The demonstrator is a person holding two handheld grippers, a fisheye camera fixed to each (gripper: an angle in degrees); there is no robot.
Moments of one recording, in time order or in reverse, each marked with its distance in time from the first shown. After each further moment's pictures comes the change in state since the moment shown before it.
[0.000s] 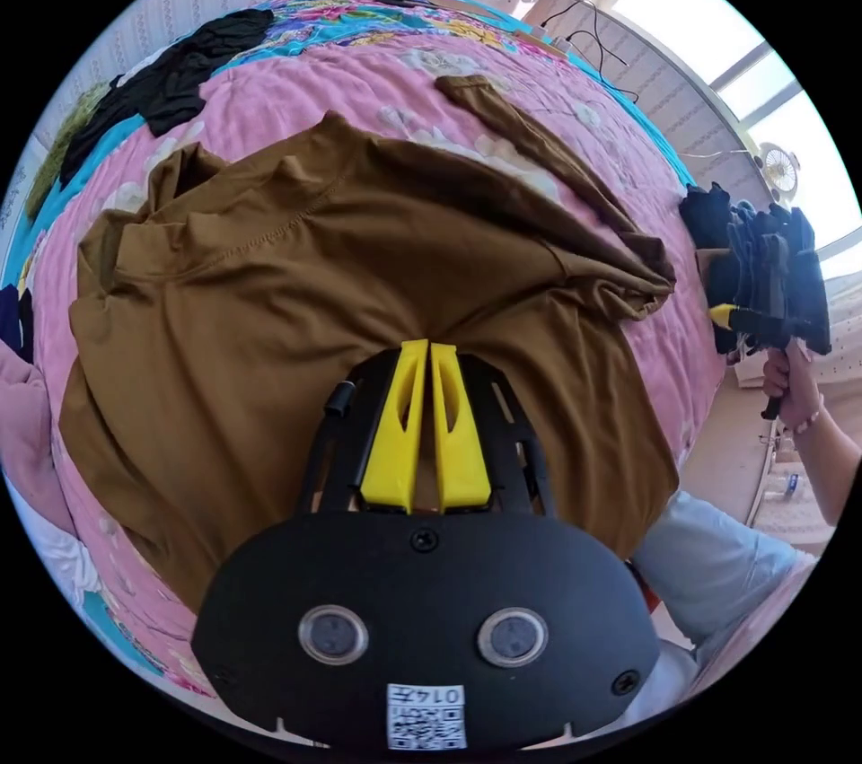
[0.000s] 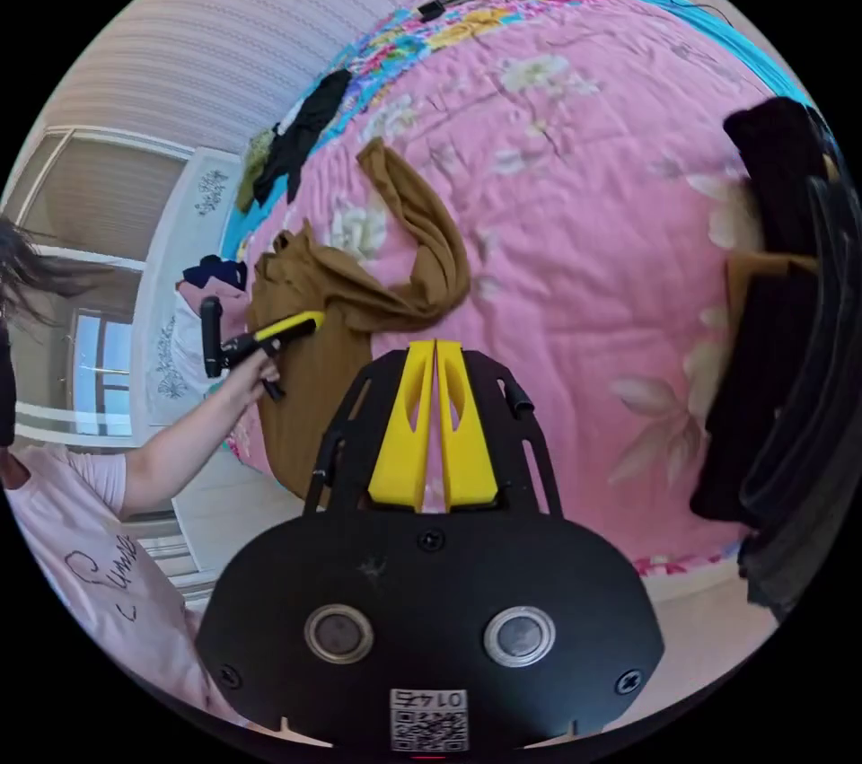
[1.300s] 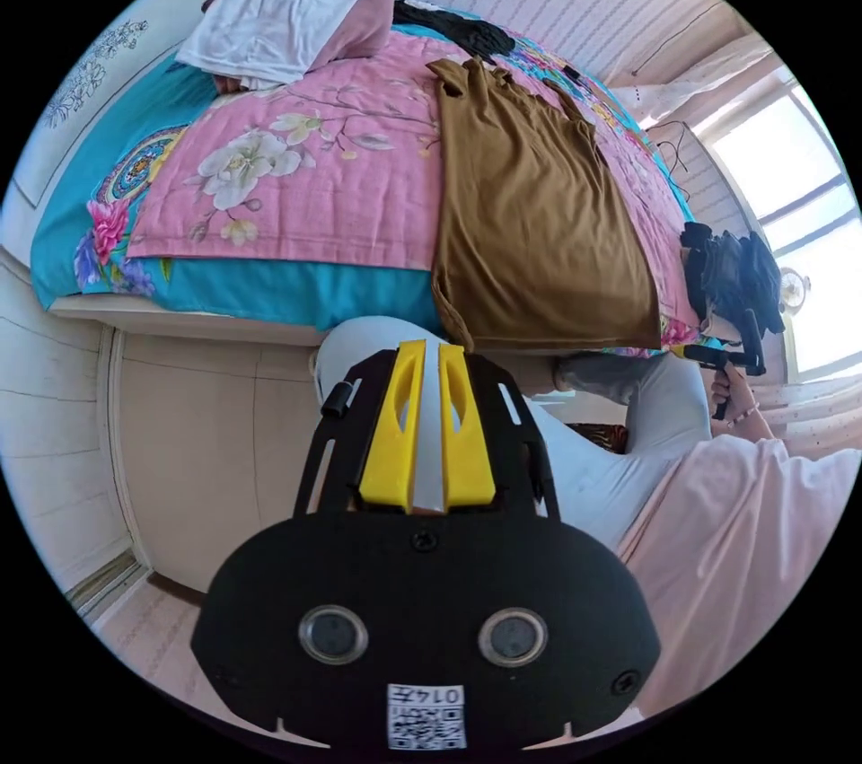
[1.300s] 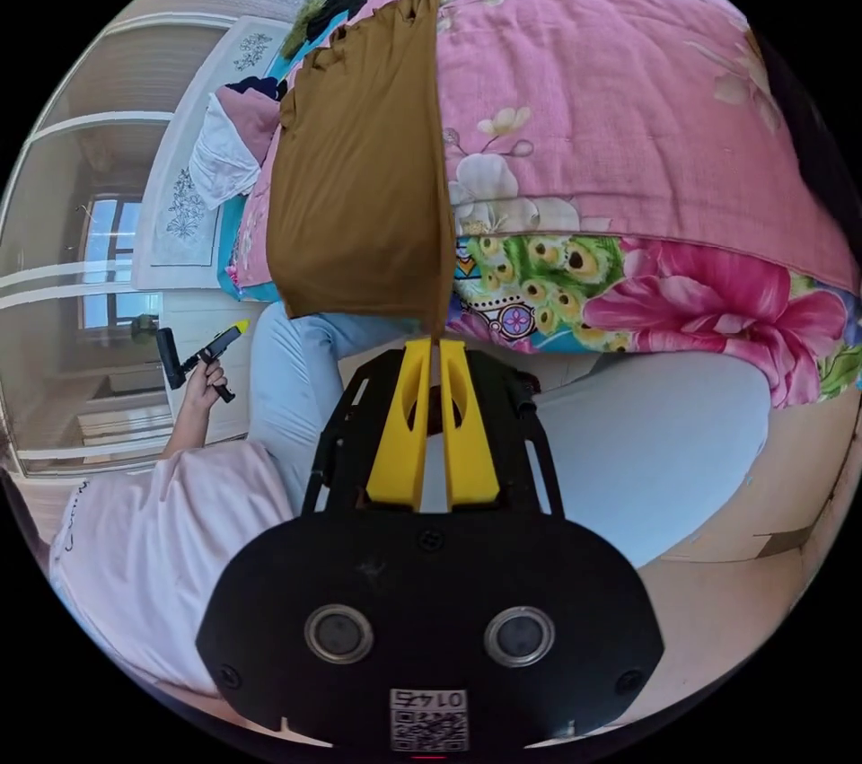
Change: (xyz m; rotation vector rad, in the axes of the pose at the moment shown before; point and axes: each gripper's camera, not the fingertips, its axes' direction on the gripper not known) left arm -0.072 0.686 -0.149 0.215 -0.045 -0.491; right arm -0.035 0.253 0.000 -0.247 -0.067 -0.228
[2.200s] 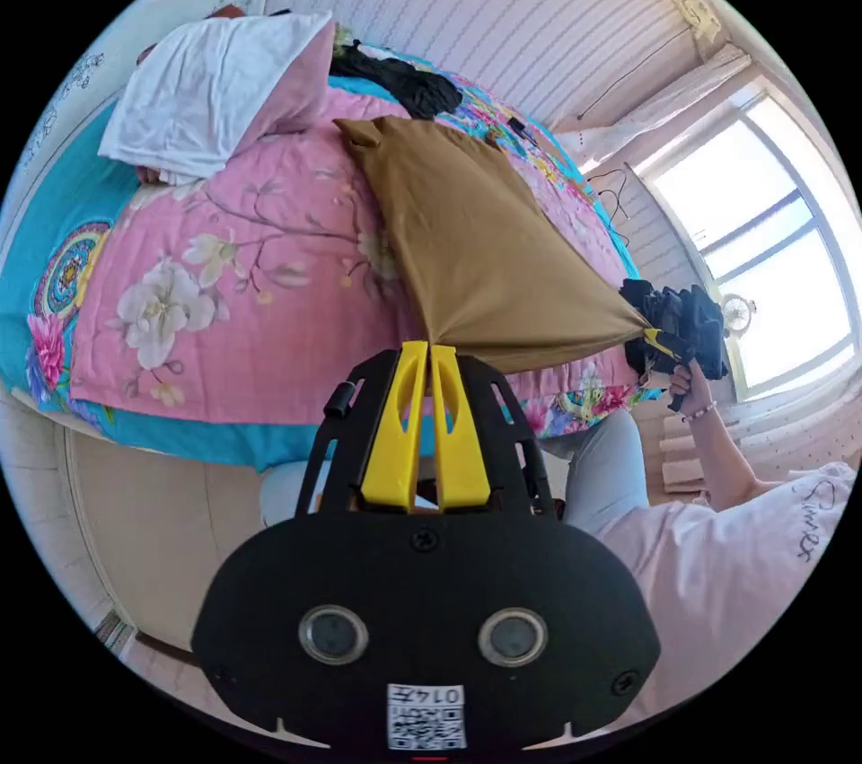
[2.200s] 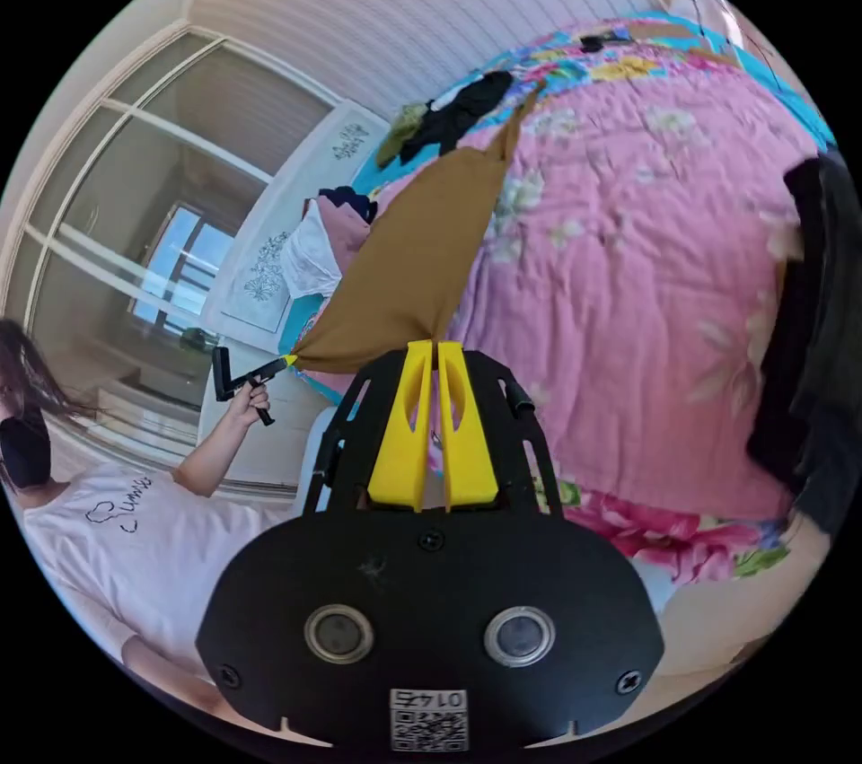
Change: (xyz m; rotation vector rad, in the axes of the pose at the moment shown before) left arm -0.074 0.002 -0.060 0.039 0.172 0.013; right arm -0.011 0.038 -0.172 0.305 -0.160 -0.132
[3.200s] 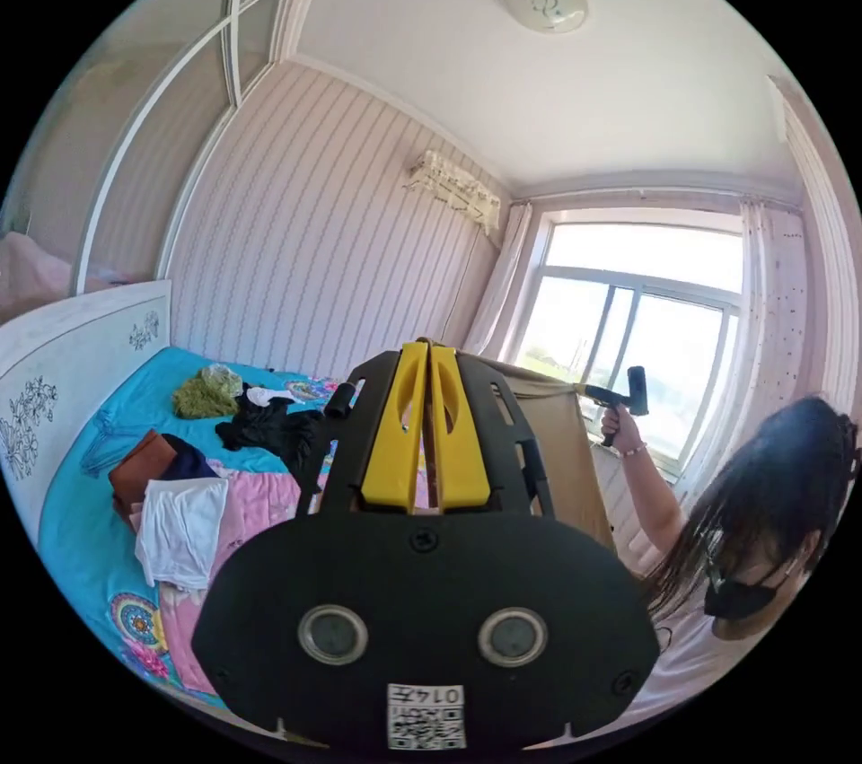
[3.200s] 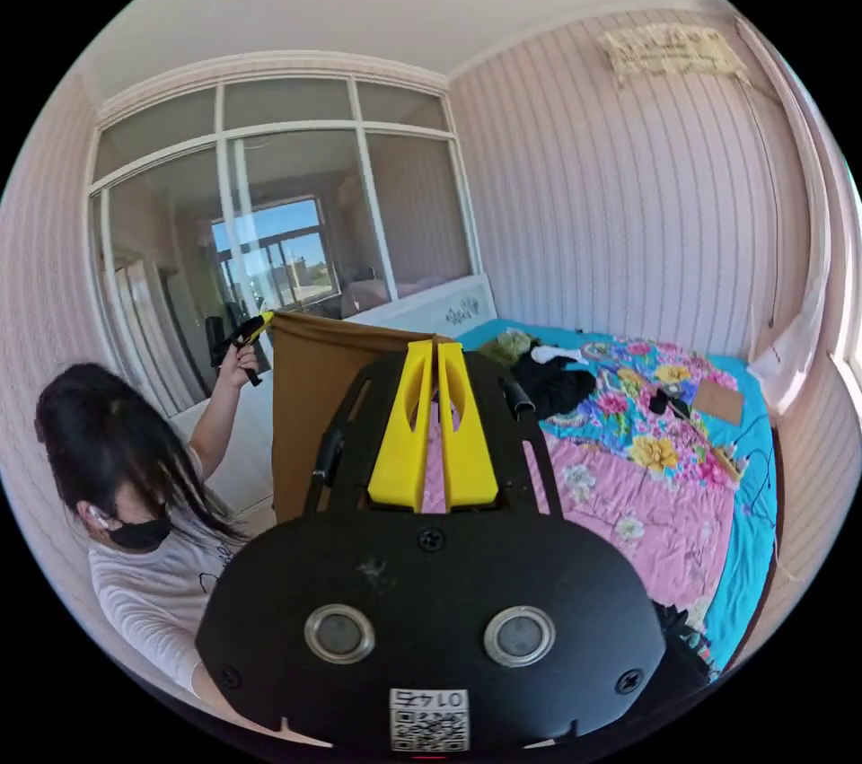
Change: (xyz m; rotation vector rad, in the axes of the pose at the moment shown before) left arm 0.130 -0.049 -0.458 0.858 0.225 0.364; right arm -0.360 -0.095 -0.383 0.427 0.055 -0.667
